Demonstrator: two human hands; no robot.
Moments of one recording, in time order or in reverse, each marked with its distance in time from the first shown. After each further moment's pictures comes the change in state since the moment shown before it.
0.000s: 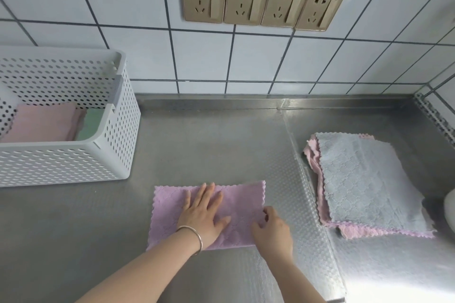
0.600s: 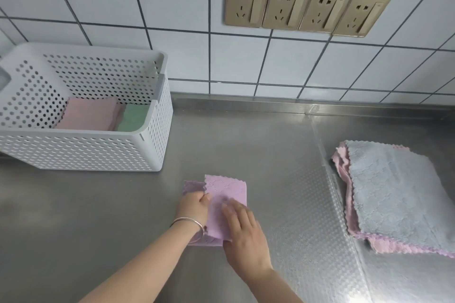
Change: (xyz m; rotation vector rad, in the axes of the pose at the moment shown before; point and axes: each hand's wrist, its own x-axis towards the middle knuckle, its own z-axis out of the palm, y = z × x) left_hand -0.027 -0.050 -0.037 -0.767 0.204 -0.530; right_hand -0.033 -0.041 0.069 -0.197 0.193 -0.921
